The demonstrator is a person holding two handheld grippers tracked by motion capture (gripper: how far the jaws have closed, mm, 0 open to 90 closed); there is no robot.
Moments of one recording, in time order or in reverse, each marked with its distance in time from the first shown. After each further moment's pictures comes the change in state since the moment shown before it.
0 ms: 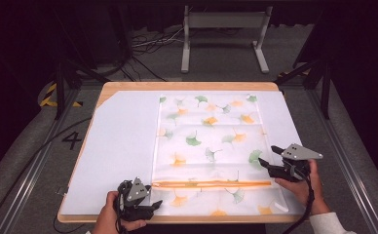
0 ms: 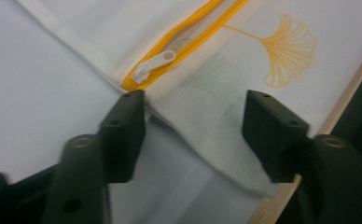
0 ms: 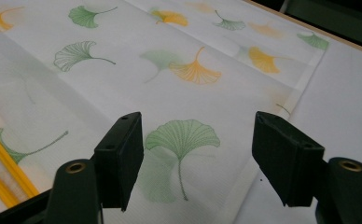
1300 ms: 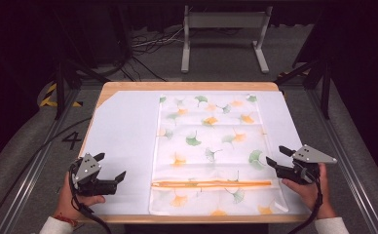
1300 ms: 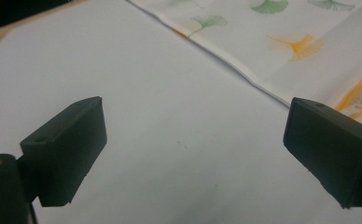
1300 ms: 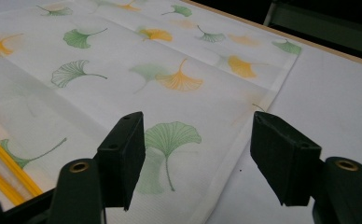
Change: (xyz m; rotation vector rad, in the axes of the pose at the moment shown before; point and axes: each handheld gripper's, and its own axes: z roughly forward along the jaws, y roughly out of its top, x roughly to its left) left arm 0.094 -0.020 -0.055 -0.222 0.204 -0.065; right arm -0.007 -0.006 -0.021 -0.068 -0.036 0.059
